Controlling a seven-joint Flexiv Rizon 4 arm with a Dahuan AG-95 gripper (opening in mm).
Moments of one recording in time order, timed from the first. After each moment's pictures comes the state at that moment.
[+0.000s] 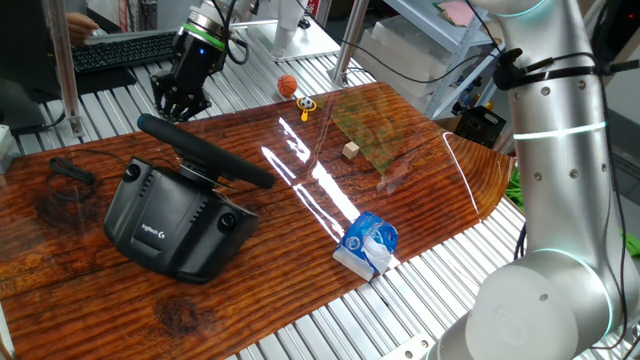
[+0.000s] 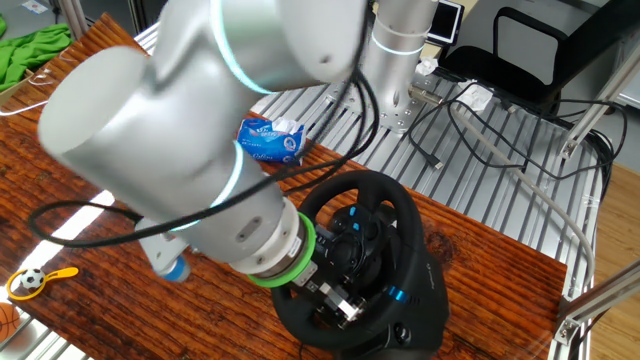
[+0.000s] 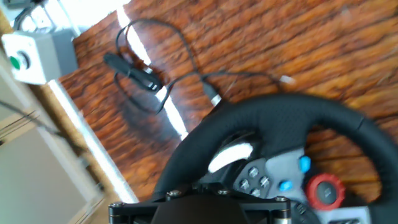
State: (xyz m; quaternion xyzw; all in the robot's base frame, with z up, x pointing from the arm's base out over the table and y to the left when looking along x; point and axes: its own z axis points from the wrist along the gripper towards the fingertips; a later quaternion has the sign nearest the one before) arm 0.652 0.208 0.168 -0.17 -0.94 -0.23 0.17
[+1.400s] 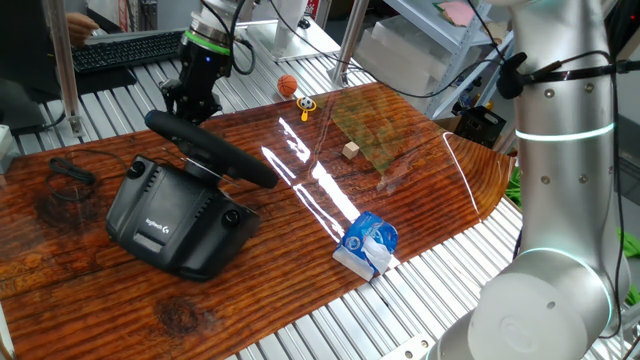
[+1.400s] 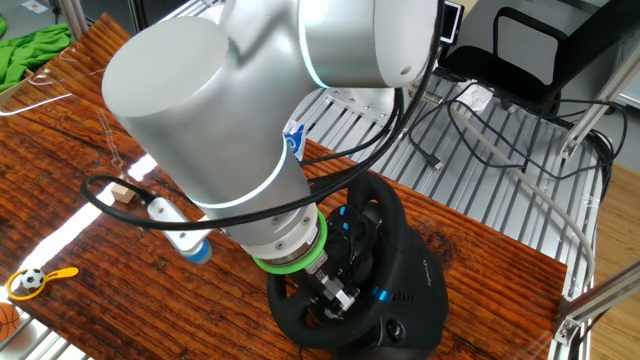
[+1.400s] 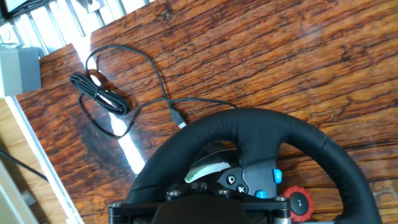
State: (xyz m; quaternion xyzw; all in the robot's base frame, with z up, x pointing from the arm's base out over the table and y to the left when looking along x) arm 0.649 0.185 0.154 -0.15 -0.96 -0.19 0.13
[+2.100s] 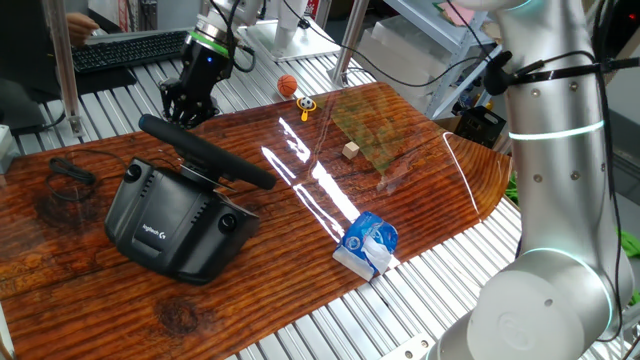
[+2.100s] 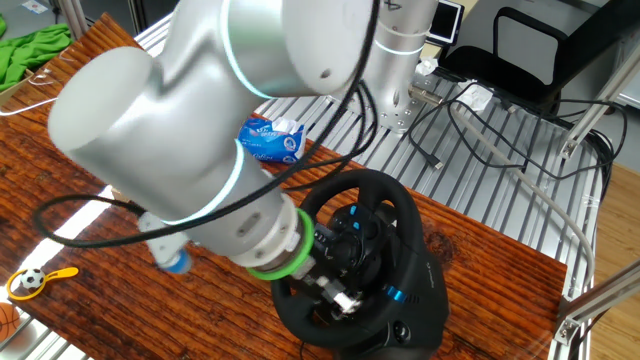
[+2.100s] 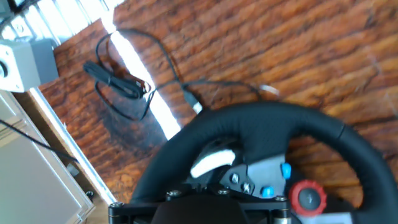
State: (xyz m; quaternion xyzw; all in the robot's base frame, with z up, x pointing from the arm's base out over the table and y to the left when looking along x) arm 0.632 0.207 0.160 -0.18 -0.94 -0.24 0.19
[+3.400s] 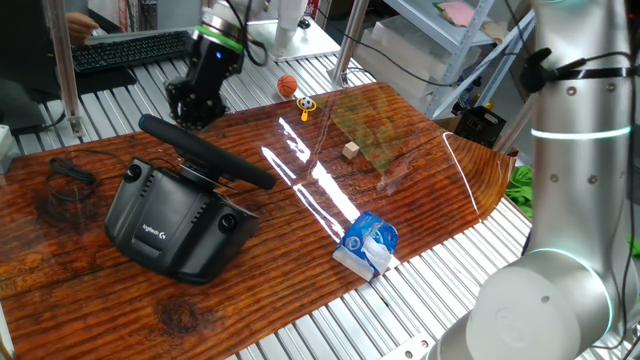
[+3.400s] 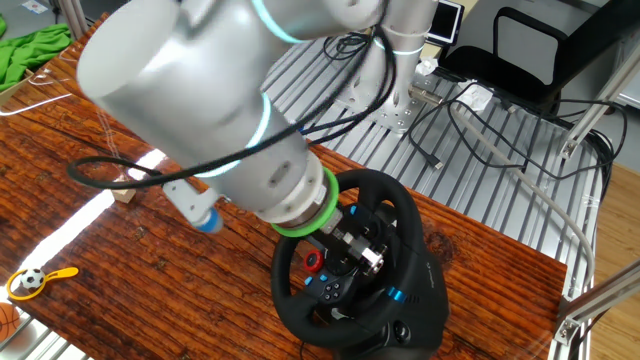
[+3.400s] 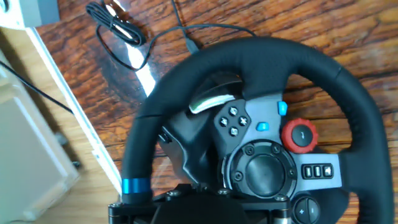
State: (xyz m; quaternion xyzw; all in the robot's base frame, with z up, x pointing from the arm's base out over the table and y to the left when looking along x) arm 0.593 0.205 0.200 -0.12 -0.95 -0.21 0.20
